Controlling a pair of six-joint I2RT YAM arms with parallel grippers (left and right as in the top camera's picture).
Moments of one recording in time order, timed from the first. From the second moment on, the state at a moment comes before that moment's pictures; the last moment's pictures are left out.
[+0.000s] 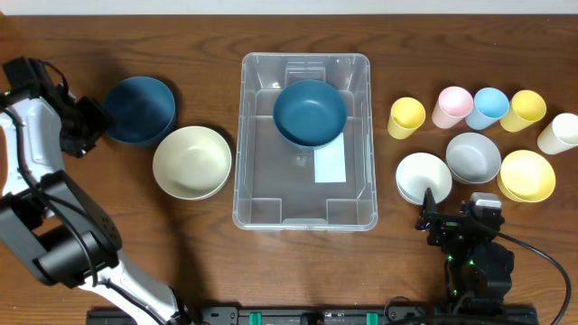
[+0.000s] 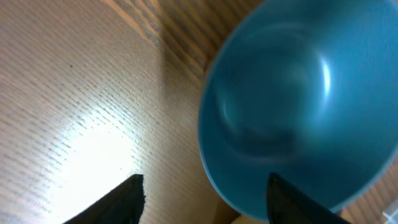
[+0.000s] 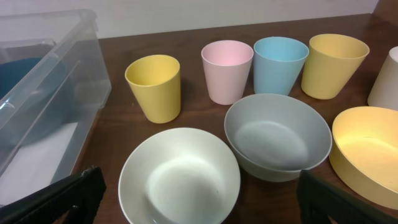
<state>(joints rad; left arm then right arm) 0.51 1.97 1.59 -0.95 0.18 -0.30 -0.02 0.06 0.11 -0.35 0.04 0.13</state>
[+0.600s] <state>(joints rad) 0.51 2.10 1.59 -0.91 0.20 -0.27 -0.02 0.06 0.11 -0.35 0.04 0.13</state>
